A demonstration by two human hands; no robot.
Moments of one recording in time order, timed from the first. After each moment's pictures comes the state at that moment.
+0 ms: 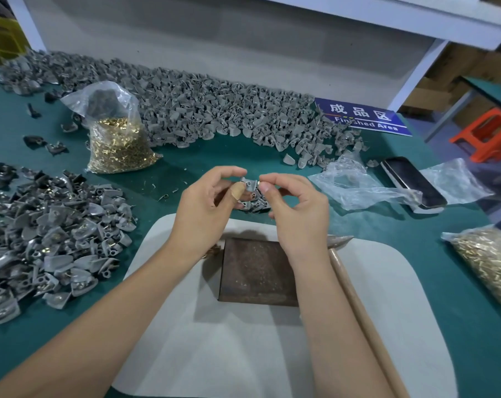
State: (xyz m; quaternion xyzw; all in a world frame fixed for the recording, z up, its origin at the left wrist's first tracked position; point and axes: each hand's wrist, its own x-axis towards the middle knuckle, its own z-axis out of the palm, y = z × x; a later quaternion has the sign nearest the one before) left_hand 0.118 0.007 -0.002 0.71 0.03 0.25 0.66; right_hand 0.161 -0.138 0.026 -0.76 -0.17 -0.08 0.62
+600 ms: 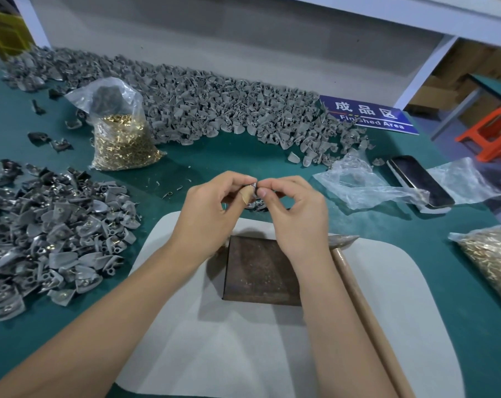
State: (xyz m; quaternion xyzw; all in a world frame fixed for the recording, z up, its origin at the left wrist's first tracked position) left_hand 0.109 0.008 0.002 0.80 0.02 0.30 0.52; right_hand 0.157 -0.136 0.029 -0.82 -0.21 -0.08 0.53
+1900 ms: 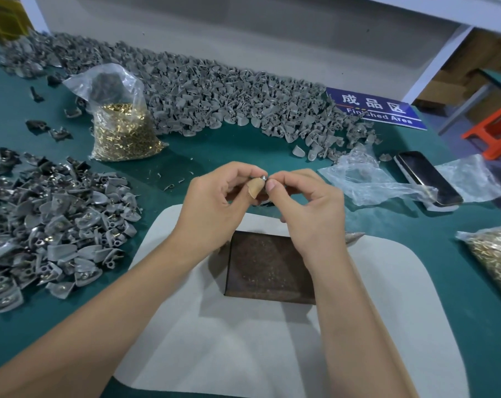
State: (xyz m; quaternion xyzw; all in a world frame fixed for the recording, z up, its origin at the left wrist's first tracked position) left_hand 0.105 0.001 0.015 0.72 0.00 0.25 0.65; right_hand 0.156 -0.144 0.034 -0.78 -0.21 -0.06 0.58
